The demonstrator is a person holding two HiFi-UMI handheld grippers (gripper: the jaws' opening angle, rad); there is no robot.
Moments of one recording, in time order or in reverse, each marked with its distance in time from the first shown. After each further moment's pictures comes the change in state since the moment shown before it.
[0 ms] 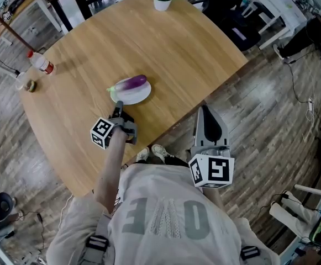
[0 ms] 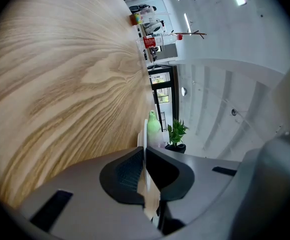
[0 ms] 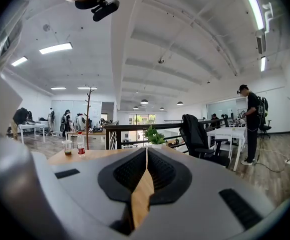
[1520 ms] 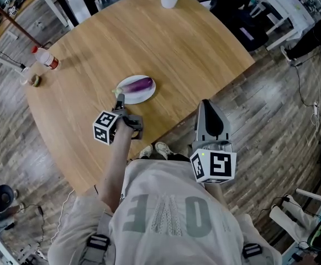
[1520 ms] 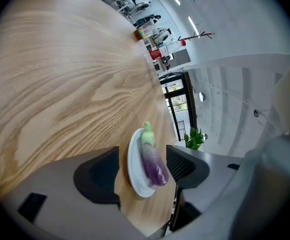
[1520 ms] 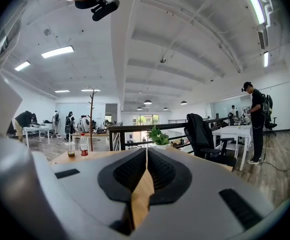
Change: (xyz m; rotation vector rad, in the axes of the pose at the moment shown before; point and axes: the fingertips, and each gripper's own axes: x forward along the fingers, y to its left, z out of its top) left arm -0.013 -0.005 0.009 -0.021 -0.130 0.246; right arm 0.020 0.002 0.002 0.013 -0.005 0.053
